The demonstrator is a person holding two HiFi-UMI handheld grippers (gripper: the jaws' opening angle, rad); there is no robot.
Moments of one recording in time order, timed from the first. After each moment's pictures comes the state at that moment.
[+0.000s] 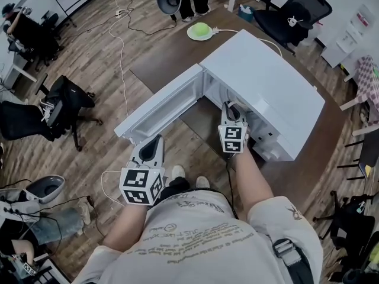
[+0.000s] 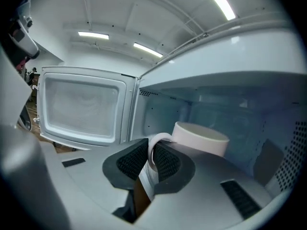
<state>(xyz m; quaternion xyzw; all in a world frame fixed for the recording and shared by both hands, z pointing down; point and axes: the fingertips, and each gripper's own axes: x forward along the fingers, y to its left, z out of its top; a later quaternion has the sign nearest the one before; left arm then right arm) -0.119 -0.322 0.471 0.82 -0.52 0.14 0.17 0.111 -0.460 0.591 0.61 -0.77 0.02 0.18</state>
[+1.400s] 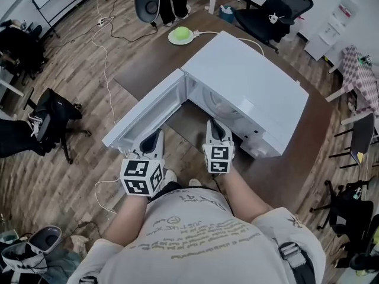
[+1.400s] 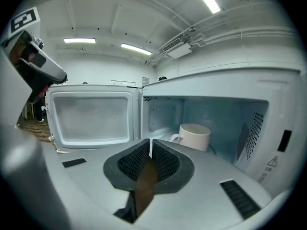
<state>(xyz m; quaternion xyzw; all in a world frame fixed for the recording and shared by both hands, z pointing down) -0.077 -0.358 0.474 0.85 -0.48 0.12 0.18 0.101 -0.394 0.578 0.64 -0.75 0.08 0.15</state>
